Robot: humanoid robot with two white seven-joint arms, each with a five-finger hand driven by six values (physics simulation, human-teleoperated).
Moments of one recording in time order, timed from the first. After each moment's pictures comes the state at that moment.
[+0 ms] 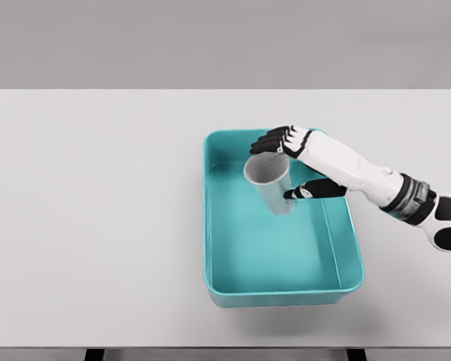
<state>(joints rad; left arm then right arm) 0.05 0.00 -0.06 -0.06 0.04 -0.04 -0.05 -0.68 -0.90 1.10 -1.63 0.15 -0.61 -0.30</state>
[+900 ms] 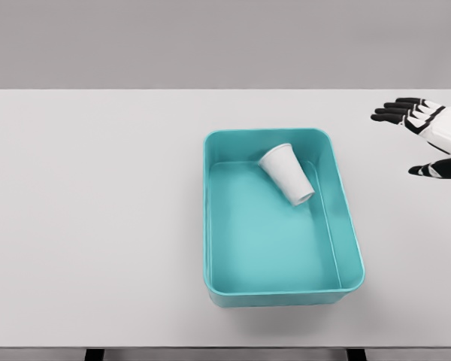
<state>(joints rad) 0.05 0.00 -0.06 -0.06 0.04 -0.04 -0.05 -0.73 -1.32 1.09 -1.59 0.15 -0.61 -0.29</state>
